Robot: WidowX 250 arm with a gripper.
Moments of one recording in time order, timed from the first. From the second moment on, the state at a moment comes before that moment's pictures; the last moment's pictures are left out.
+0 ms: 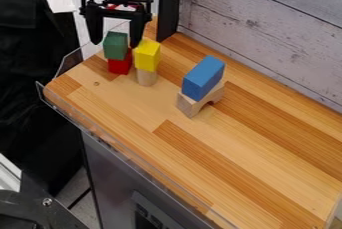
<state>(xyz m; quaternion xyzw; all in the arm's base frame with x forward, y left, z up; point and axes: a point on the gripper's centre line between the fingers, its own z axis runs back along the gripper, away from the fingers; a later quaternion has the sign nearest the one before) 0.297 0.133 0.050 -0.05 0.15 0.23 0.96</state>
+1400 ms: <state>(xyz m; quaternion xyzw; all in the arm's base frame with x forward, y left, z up) 0.286 0.034 0.123 -0.01 0.04 0.08 1.00</state>
